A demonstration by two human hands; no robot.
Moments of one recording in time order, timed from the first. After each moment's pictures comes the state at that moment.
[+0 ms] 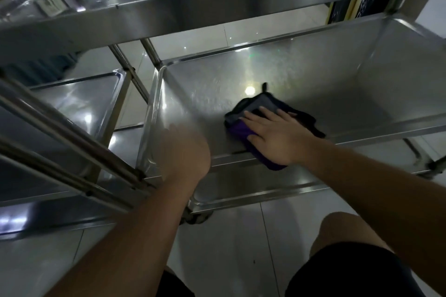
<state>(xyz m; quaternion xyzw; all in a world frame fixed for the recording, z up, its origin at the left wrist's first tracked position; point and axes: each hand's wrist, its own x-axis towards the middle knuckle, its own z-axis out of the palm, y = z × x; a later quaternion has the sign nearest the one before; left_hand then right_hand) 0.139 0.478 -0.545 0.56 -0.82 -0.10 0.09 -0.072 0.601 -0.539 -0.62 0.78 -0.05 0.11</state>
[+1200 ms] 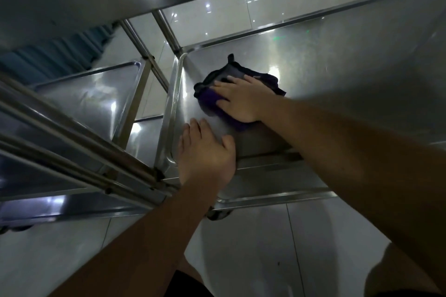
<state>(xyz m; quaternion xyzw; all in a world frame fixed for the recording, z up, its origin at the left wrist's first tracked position) 0.144 0.484 -0.539 0.54 -0.83 -0.08 0.07 -0.044 0.440 -0.529 -0.69 0.71 -0.05 0.12</state>
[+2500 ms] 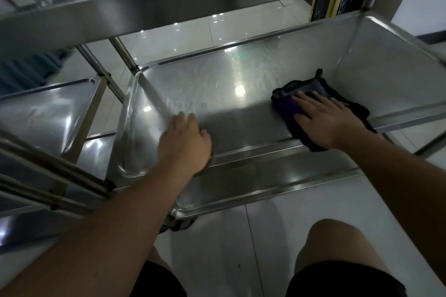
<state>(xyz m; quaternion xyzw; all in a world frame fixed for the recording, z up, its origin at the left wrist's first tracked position) 0.078 0.501 -0.514 0.44 -0.90 -0.03 0.01 -0.194 0.688 -0.542 -0.47 0.88 -0.08 0.10</state>
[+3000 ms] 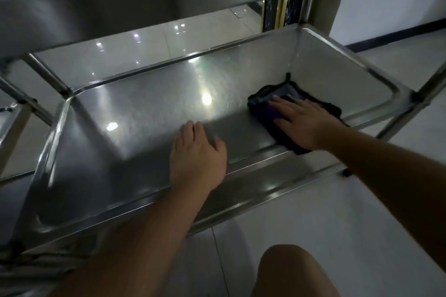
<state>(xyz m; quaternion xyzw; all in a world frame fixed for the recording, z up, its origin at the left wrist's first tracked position) -0.043 0.577 -0.545 0.41 -0.90 -0.13 0.07 -0.274 0.735 -0.542 -0.47 0.88 -0.06 0.09</state>
